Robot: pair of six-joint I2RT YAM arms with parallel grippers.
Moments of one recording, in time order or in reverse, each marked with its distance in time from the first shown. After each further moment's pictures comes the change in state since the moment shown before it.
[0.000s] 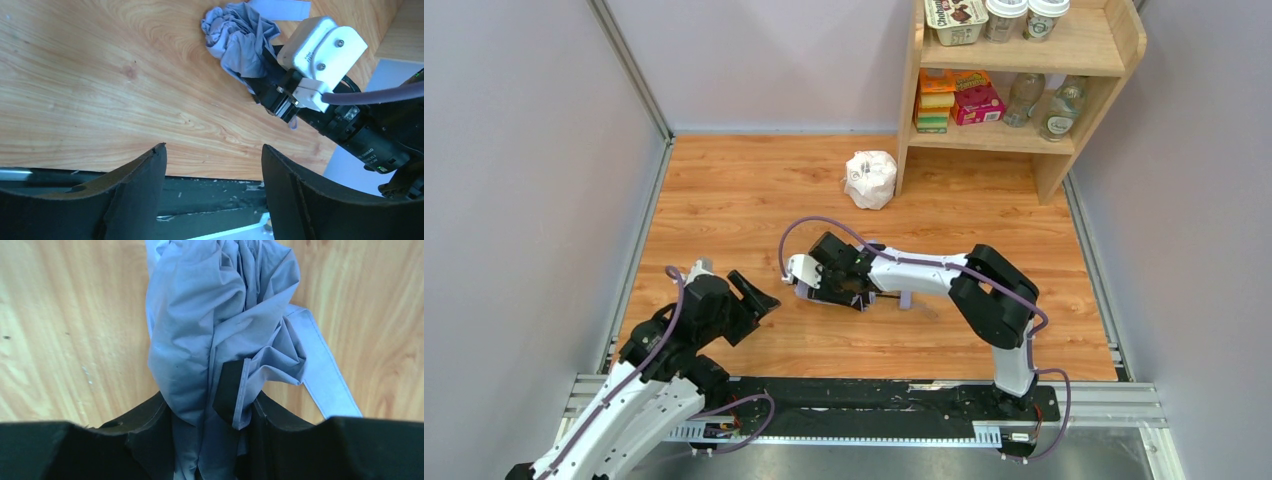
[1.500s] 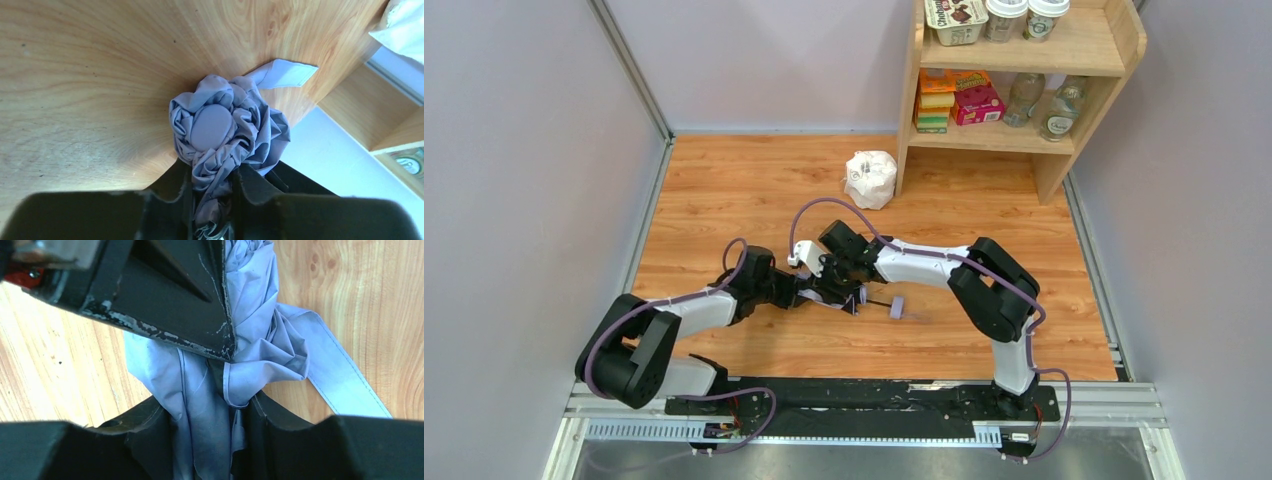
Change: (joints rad) left arm 0.172 0.901 -0.254 1.070 0.357 -0.406; right arm -0.088 0.026 0.003 0.097 -0.310 0.108
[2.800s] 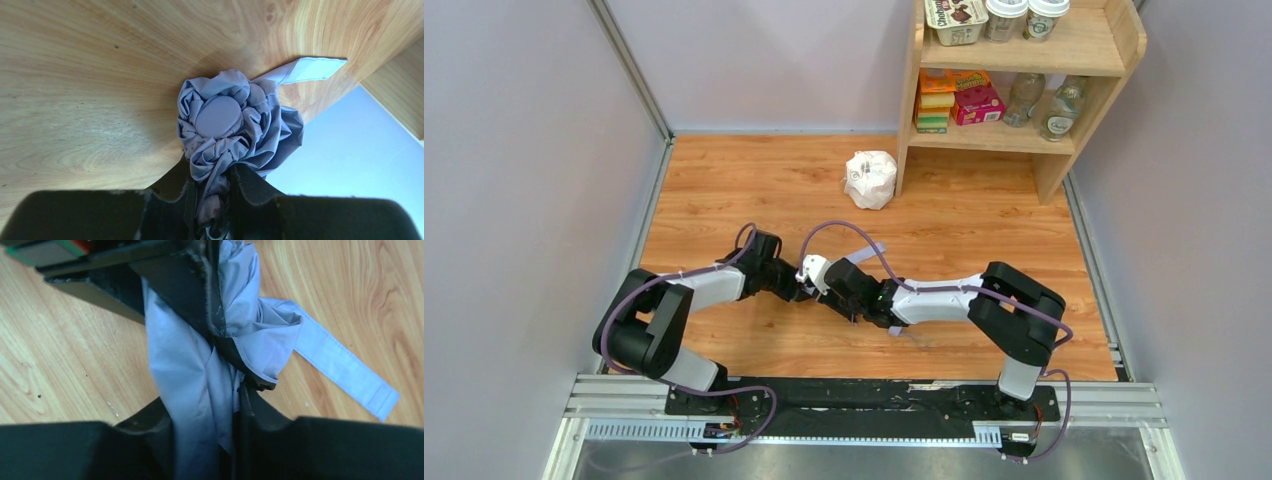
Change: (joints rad) left arm 0.026 0.161 0.170 -0.194 0.145 0.148; right arm 0.150 -0.181 -0.340 0.405 0.462 0.223
